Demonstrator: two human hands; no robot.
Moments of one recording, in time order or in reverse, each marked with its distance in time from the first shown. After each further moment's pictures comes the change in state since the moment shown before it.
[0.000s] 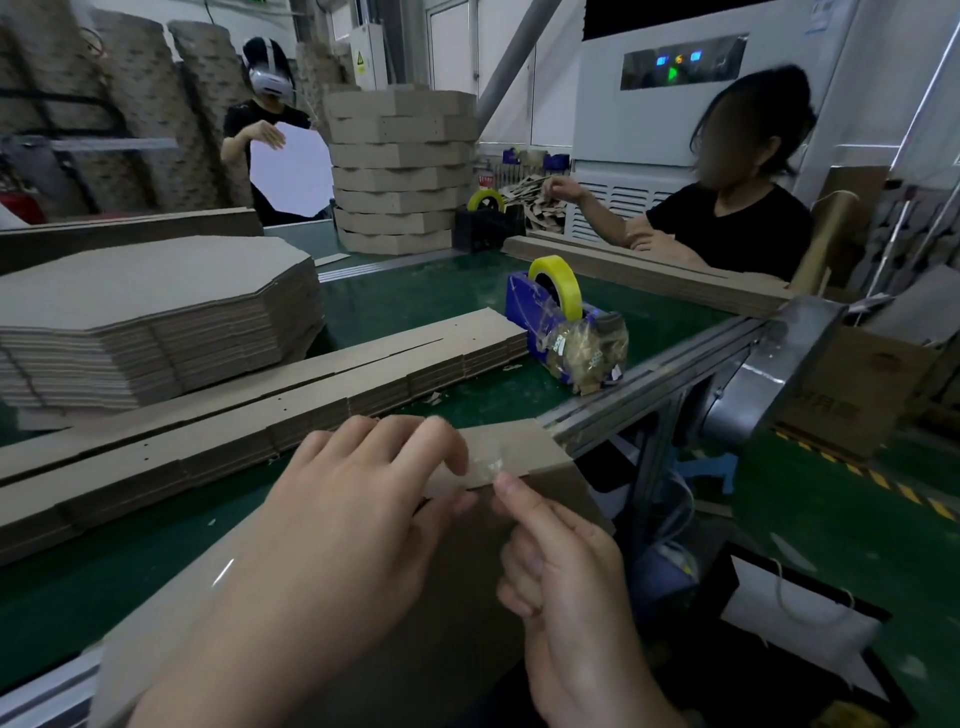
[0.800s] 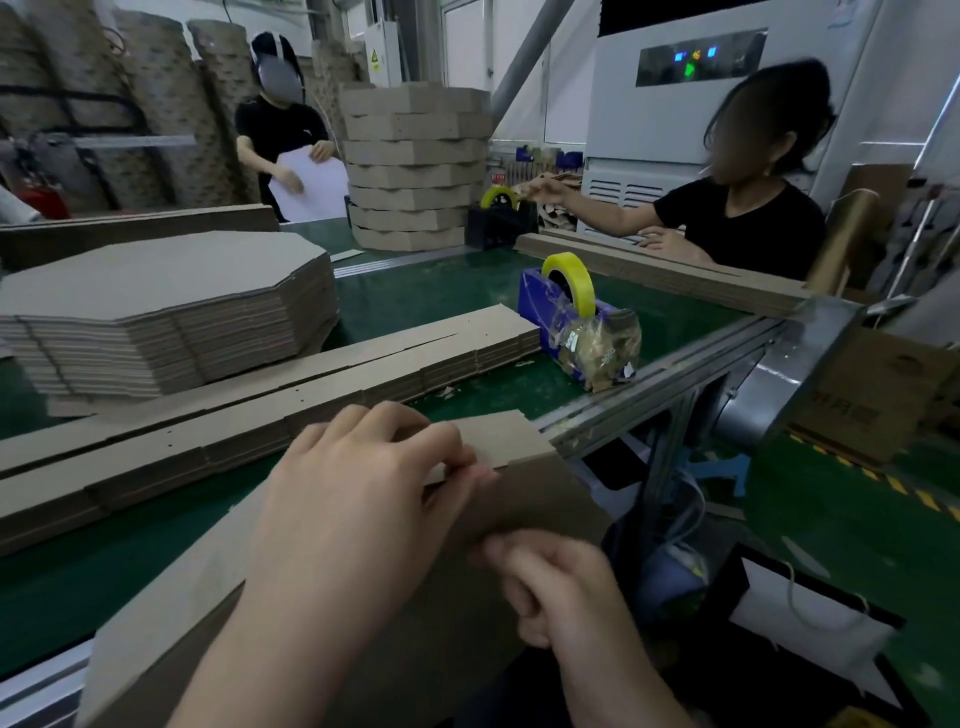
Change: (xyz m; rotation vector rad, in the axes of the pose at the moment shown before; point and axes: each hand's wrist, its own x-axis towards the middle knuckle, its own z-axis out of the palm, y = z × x) left_hand 0.000 0.008 0.002 0.072 0.209 -0.161; right_hand 0.002 0.012 -0.023 -0.384 -0.217 0.009
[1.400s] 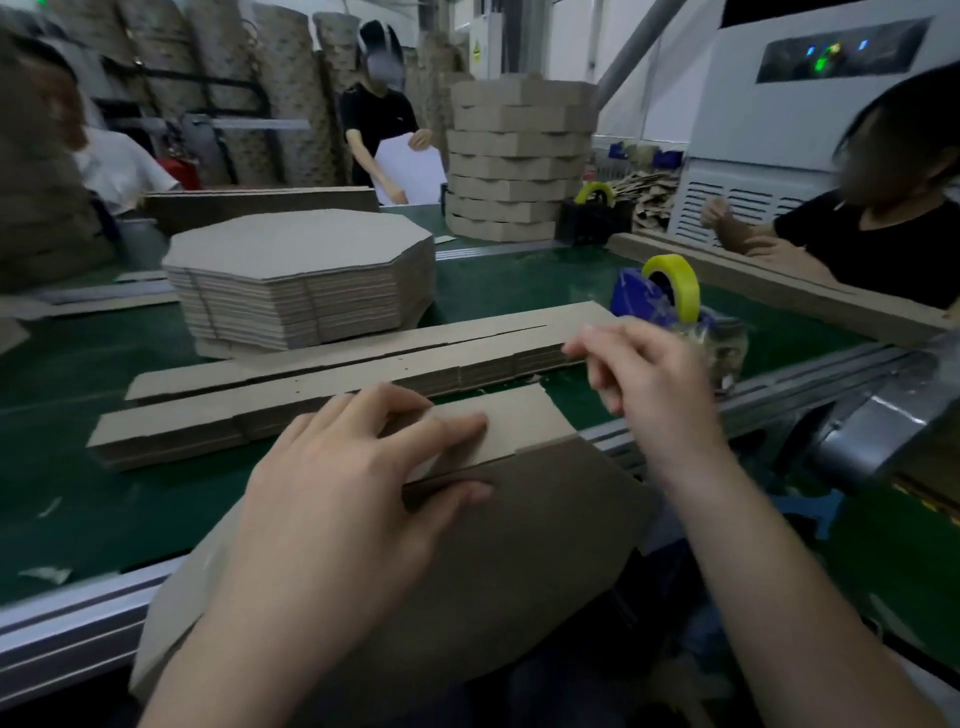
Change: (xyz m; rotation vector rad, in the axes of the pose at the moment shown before) left_hand -0.049 -0.044 -0.030 -0.003 0.089 -0.136; right_hand 0.065 -0.081 0.020 -0.384 -0.058 -0.640
